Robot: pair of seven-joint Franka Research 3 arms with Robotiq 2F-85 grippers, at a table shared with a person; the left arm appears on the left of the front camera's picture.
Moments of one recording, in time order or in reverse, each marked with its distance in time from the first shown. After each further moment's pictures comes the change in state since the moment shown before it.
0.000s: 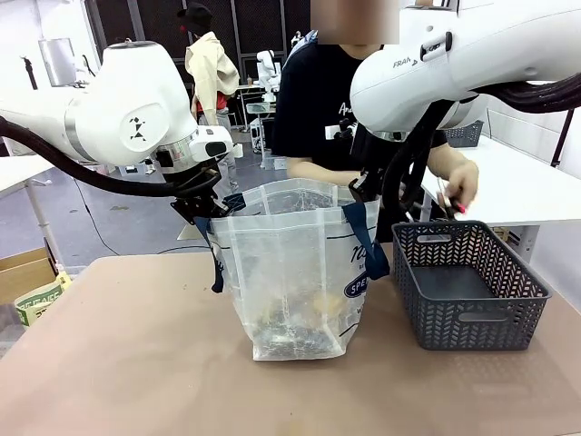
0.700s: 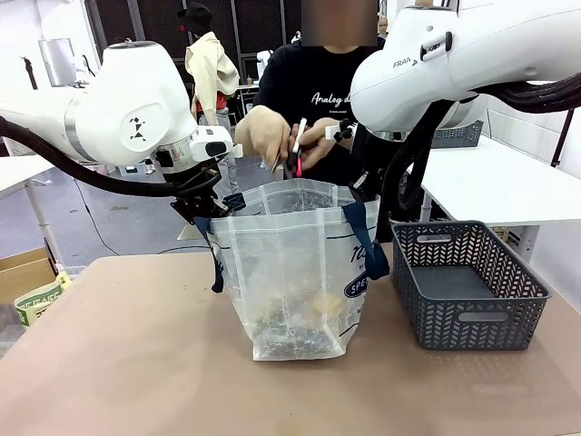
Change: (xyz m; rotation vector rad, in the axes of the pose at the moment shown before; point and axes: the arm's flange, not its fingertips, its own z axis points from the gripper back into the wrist) left arm 0.000 0.000 0.000 0.000 0.000 0.000; right arm 0.000 0.000 0.000 0.000 0.000 0.000
